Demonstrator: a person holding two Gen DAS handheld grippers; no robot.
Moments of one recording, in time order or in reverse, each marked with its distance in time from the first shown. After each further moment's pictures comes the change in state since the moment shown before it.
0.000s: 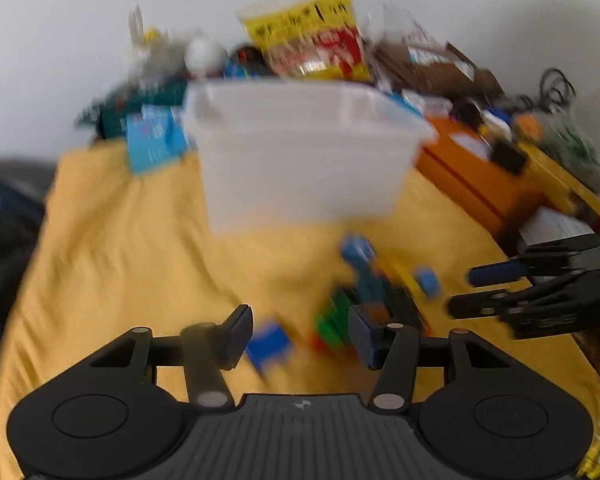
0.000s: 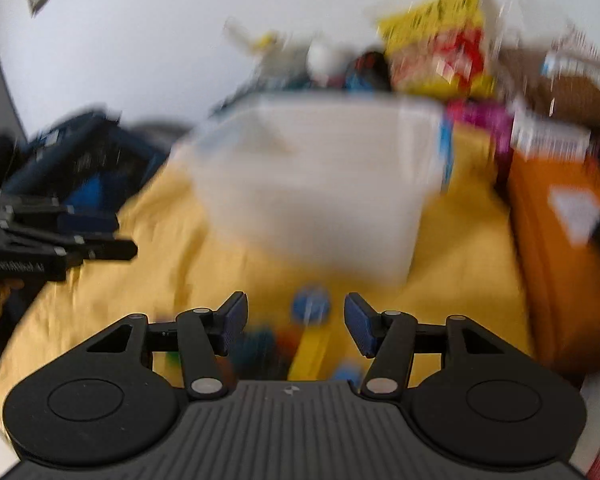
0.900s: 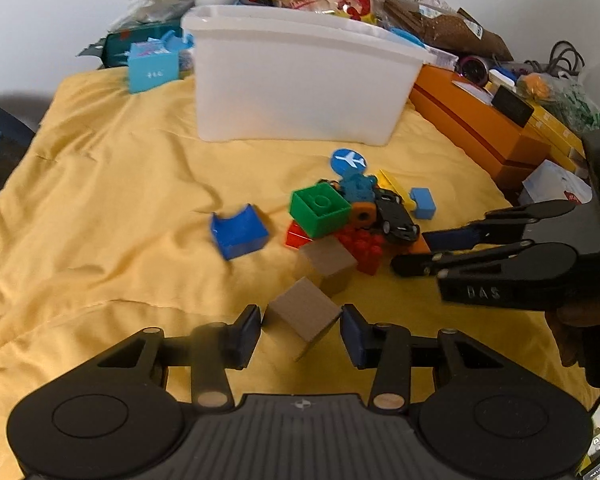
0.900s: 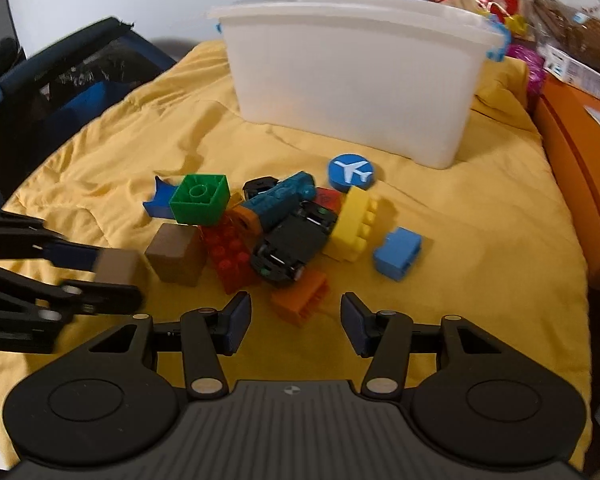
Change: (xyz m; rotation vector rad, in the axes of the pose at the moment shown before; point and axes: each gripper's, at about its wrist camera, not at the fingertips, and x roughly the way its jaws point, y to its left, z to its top) left arm 0.016 -0.010 -0.052 -0.071 0.076 0.017; right arm 0.049 0.032 -0.046 -0.109 0.086 -0.059
